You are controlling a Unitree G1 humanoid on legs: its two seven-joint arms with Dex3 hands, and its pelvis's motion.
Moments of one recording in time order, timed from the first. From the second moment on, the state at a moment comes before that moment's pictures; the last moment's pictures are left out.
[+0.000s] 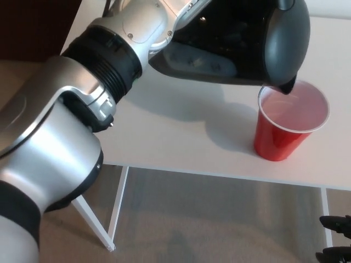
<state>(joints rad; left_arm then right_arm) -1.40 0.22 -0.79 0.92 1.20 -0.08 0.62 0.12 -0.41 -0.03 0.46 -0.08 -0.03 0.17</state>
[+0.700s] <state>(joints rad) -1.37 0.19 -0.67 0.87 1.14 -0.08 0.59 0.13 -0.41 -0.02 0.45 -0.11 -0.03 0.16</state>
